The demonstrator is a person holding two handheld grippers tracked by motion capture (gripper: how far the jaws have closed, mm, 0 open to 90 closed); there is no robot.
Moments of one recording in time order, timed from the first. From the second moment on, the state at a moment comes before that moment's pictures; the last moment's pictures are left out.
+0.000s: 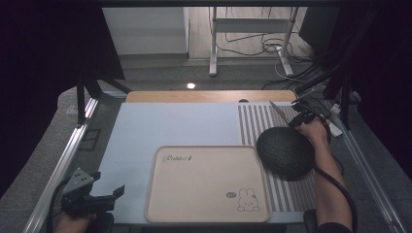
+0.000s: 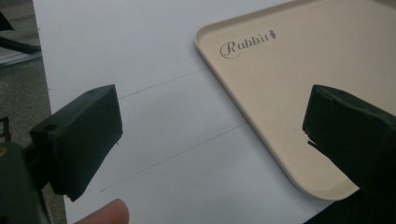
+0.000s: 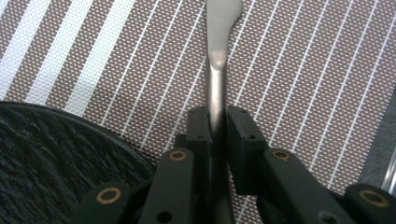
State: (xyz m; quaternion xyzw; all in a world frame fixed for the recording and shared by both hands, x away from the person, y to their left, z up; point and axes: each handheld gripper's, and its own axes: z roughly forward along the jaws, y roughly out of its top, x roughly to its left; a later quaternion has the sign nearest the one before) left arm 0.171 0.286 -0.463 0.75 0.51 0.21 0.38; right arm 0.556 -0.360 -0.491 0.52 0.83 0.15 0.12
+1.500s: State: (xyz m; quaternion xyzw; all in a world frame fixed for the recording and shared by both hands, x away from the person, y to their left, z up) left arm 0.172 0.287 -0.463 0.74 0.51 0.21 0.38; right arm 0.464 -0.288 -0.457 0.43 0.87 0.22 0.09
